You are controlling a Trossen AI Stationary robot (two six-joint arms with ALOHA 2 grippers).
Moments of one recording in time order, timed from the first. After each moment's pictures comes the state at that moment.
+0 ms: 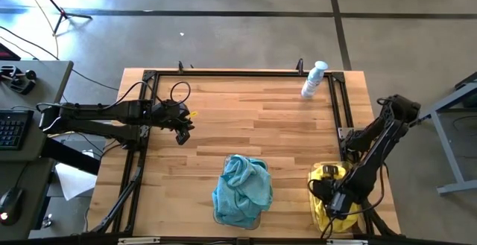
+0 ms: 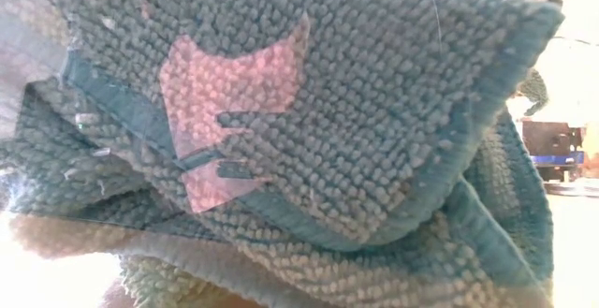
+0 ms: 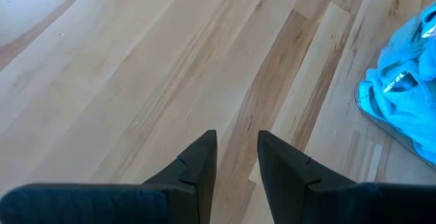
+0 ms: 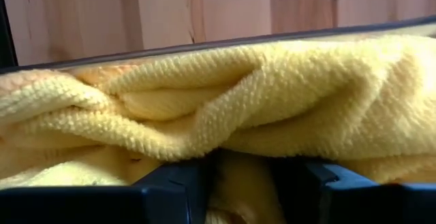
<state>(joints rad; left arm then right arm) 0.13 0.89 0.63 -0.62 -0.11 -0.38 1.01 1.46 0.84 -0.84 0.10 1.07</state>
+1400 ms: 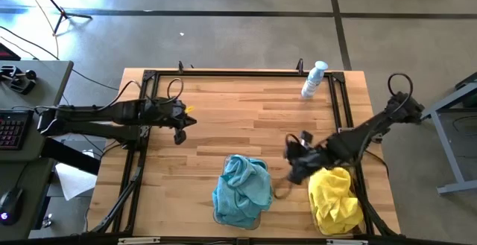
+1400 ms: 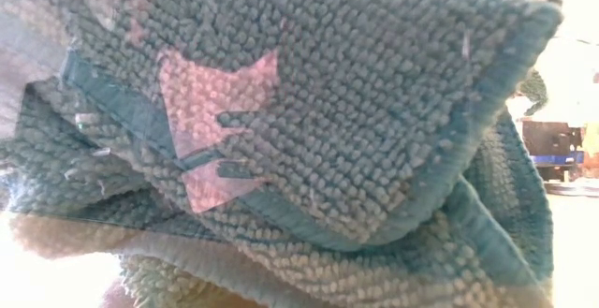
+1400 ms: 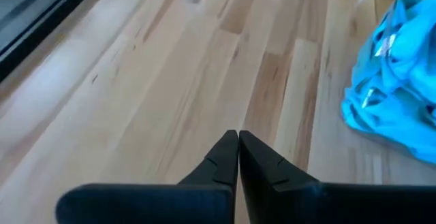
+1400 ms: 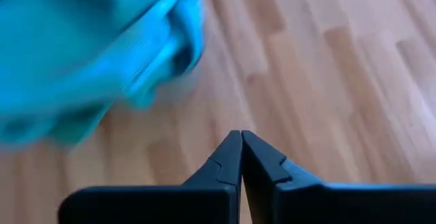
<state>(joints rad) 0.13 0.81 0.60 -0.49 -0.12 -0.15 0.52 1.37 1.12 -0.90 0.41 0.73</state>
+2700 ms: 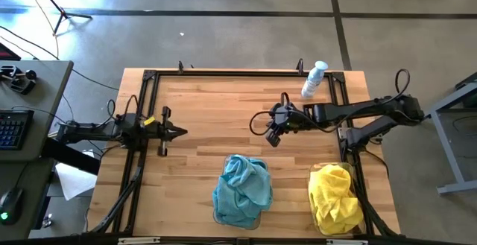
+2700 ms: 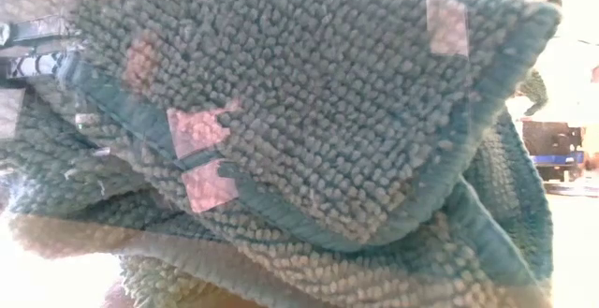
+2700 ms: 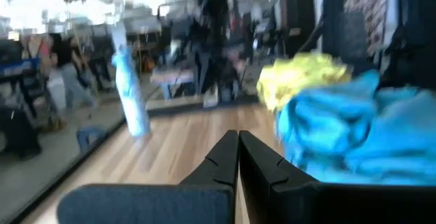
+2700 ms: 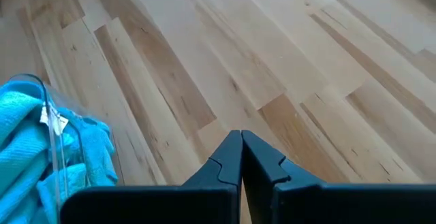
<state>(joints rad) -0.03 0.02 0.01 0.07 -0.04 0.17 0.01 1.37 0.97 -0.47 0.23 0.52</state>
